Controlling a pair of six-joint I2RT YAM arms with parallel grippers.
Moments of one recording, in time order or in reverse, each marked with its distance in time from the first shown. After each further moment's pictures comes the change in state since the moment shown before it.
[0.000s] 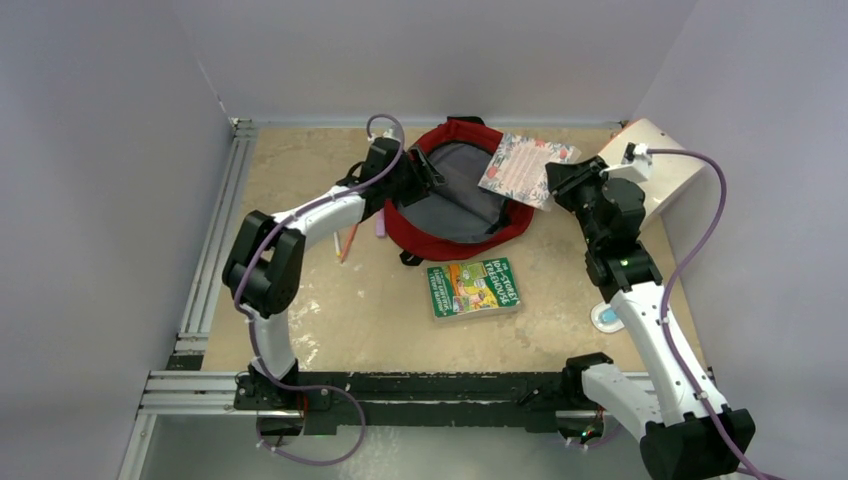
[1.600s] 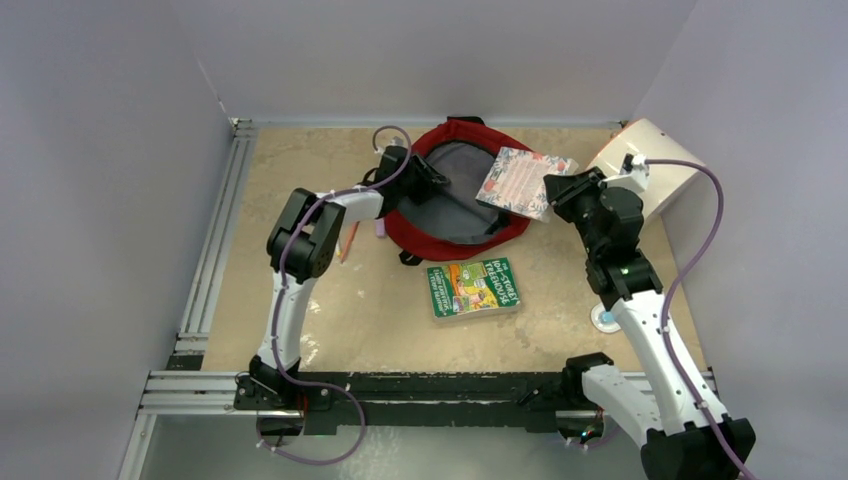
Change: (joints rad) left arm 0.039 0.399 0.171 0.260 0.006 -0.201; right arm 0.000 -0.044 -0.047 -0.061 -0.011 0.043
